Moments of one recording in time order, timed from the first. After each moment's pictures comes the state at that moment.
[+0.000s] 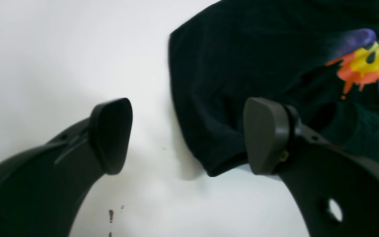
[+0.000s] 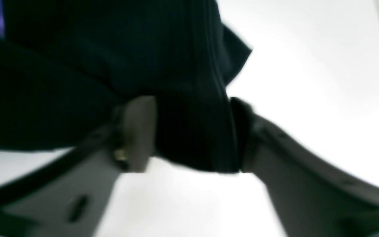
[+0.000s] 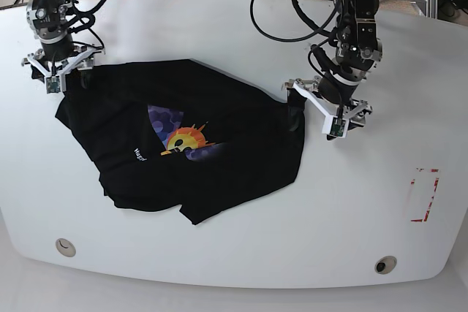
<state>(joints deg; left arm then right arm) 10.5 -0.6 -3.8 101.8 -4.1 -17.6 28.9 -17.6 5.5 43.2 104.6 0.8 40.0 -32.7</state>
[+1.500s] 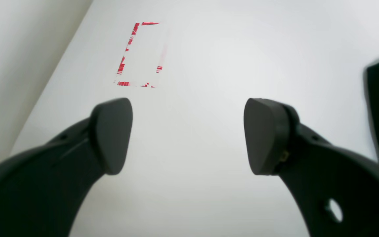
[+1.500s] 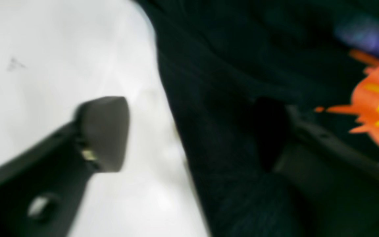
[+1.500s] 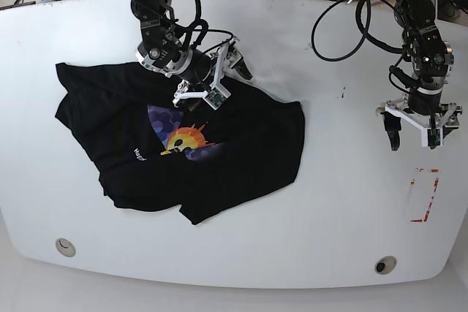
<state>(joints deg) 6.7 -10.3 -25.5 101.8 -4.0 -17.6 29.2 -9.6 2.5 -6.4 92.3 0.5 40.5 -33.4</state>
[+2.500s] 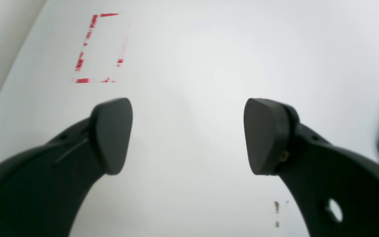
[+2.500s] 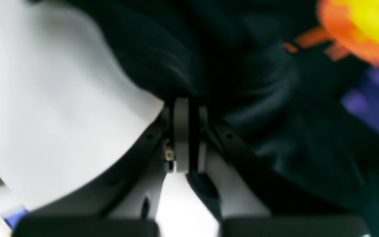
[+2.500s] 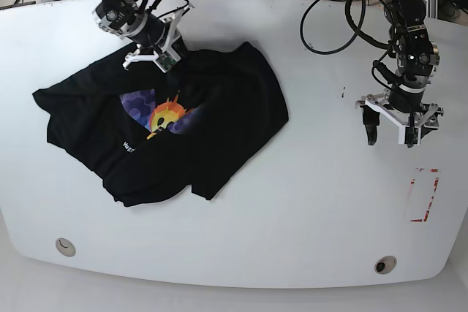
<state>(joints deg) 8.3 -10.0 -18.5 101.8 -4.1 -17.4 29.2 -25.8 11.8 6.1 102.0 1.2 40.9 -31.6</state>
